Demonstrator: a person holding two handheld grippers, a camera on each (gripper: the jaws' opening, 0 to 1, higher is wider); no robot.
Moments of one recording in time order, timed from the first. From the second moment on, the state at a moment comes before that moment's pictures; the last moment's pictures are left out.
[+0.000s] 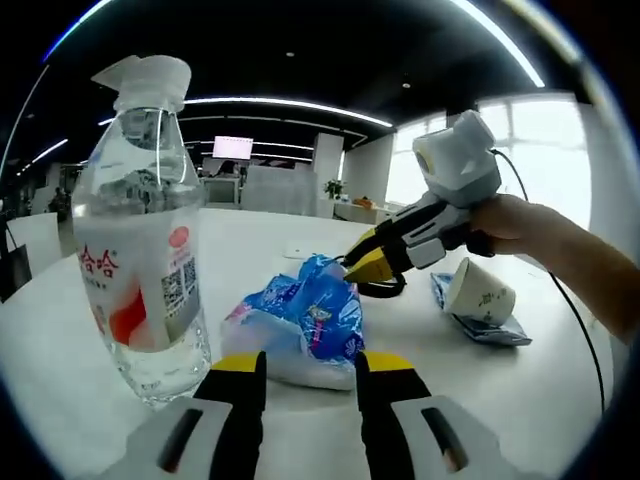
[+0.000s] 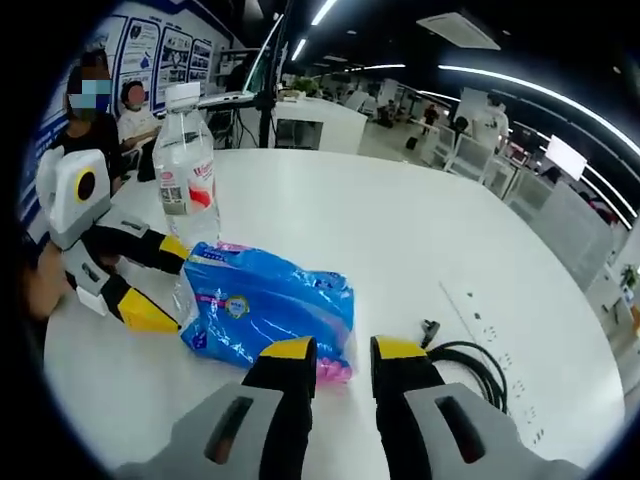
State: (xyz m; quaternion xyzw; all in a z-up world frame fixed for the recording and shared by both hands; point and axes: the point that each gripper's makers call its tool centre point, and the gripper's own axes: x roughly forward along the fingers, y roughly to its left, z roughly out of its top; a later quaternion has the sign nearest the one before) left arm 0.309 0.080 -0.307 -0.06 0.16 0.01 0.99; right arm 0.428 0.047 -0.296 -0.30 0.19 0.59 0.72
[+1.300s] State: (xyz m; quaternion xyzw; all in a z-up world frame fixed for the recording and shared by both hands) left arm 0.306 0.095 -0.297 -0.04 0.13 0.02 0.99; right arm 0.419 0.035 -0.285 -0.29 0.20 0.59 0.73
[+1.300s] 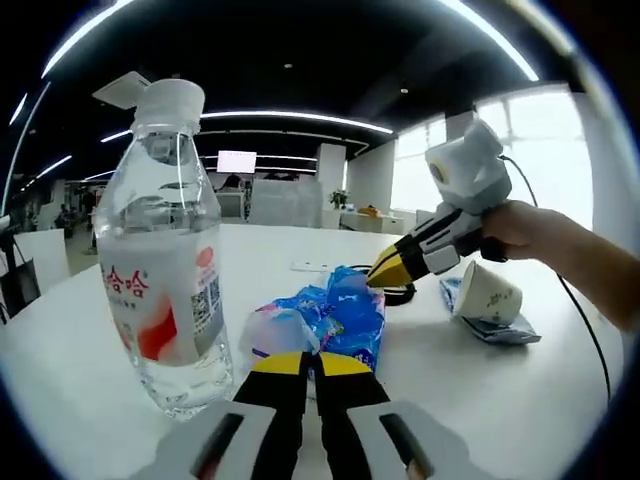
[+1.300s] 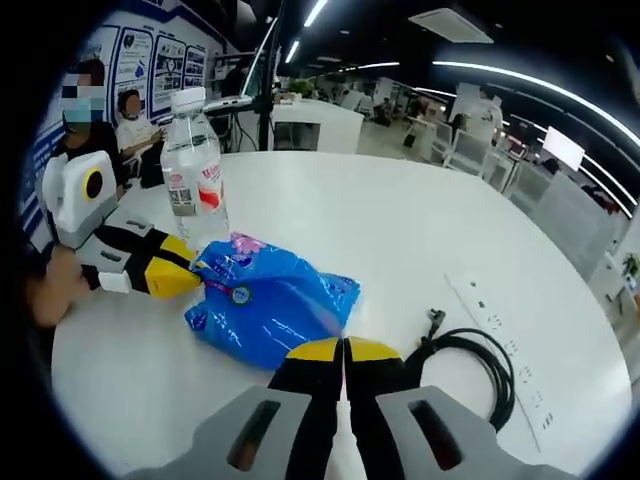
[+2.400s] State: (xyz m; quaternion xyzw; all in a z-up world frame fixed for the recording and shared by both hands) left arm 0.287 0.073 -0.225 0.01 0.07 -0.04 1.00; right arm 0.364 -0.020 -0.192 -0.24 0.11 0.55 0.79
